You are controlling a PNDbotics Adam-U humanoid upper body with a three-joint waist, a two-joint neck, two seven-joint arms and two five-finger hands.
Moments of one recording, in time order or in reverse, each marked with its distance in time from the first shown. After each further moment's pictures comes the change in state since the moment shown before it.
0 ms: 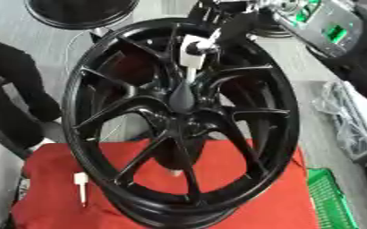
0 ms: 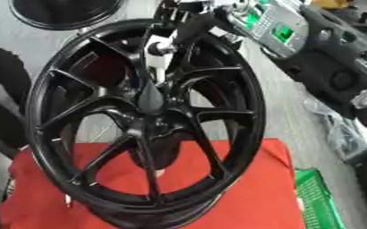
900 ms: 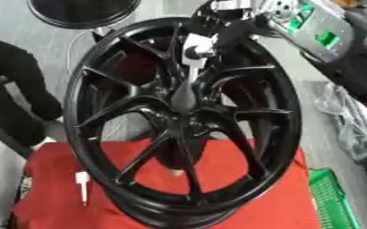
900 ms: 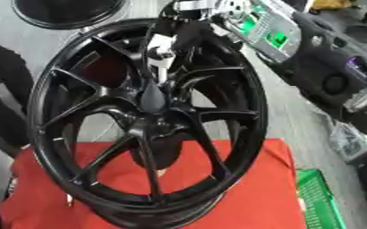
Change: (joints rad) left arm -0.013 -0.009 0.000 0.000 0.002 -0.001 -0.006; right arm 0.026 0.016 0.000 0.013 0.009 -0.002 0.015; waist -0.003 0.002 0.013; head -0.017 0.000
